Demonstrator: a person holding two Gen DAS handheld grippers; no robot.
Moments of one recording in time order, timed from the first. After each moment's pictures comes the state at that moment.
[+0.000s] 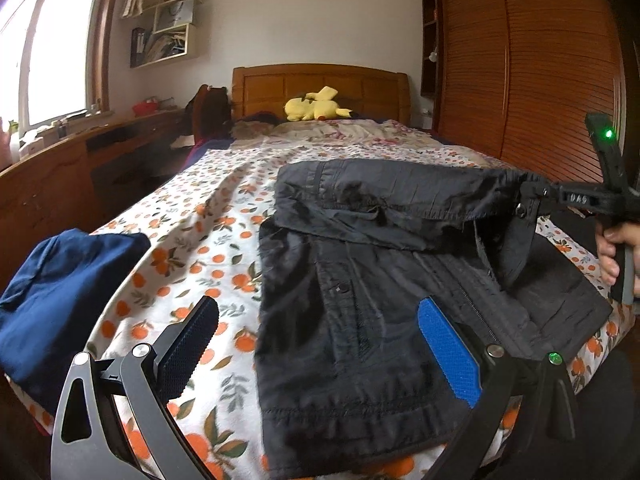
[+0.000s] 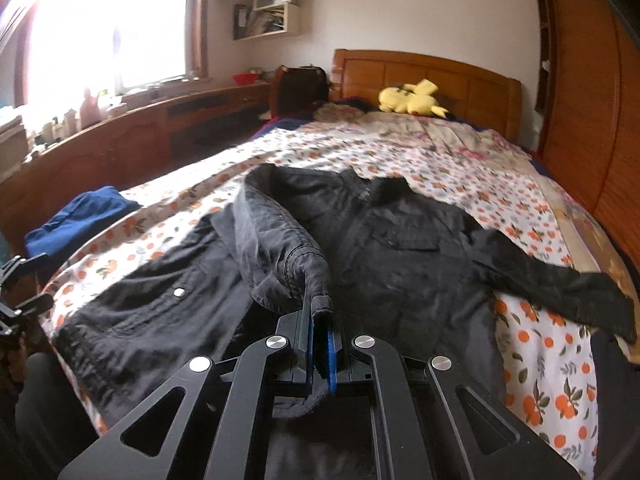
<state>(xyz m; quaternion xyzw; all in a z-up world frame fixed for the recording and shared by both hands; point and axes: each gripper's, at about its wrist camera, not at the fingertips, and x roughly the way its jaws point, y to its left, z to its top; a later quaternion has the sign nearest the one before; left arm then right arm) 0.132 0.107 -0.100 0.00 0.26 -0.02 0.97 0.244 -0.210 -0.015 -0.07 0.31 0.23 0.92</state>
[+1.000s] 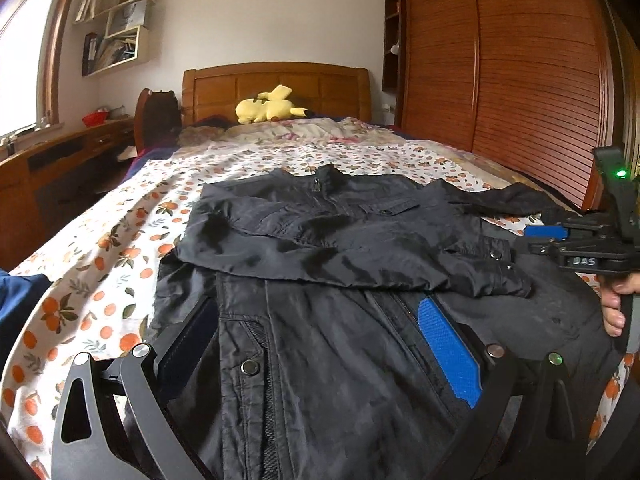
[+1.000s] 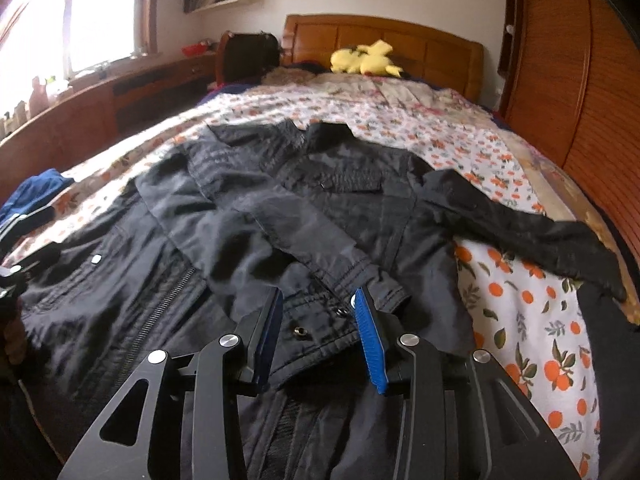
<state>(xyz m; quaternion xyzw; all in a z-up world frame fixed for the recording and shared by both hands) 0.256 0.037 -0.136 0.01 0.25 -0.09 0.96 0.280 -0.249 -0.075 -0.08 0.37 0.15 0.91</state>
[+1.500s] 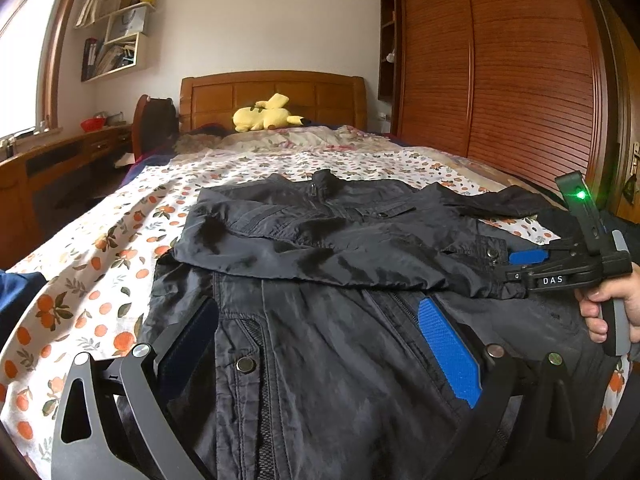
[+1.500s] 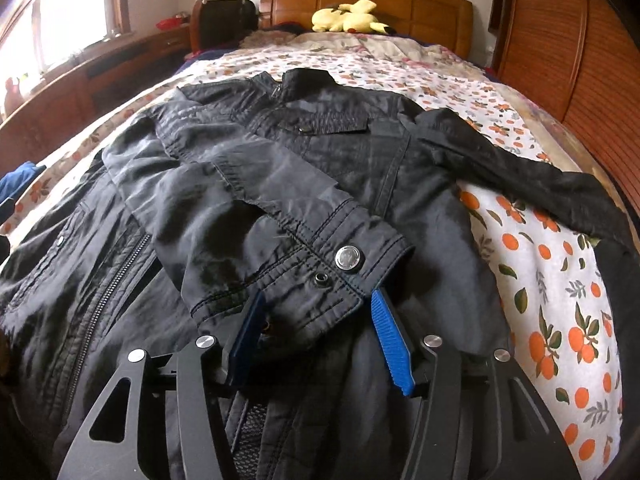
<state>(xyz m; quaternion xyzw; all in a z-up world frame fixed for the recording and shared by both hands) 0.246 0.039 -0.144 0.01 0.23 -0.10 0.97 0.298 -0.254 -0.116 -0.07 0.43 0.12 0.89</state>
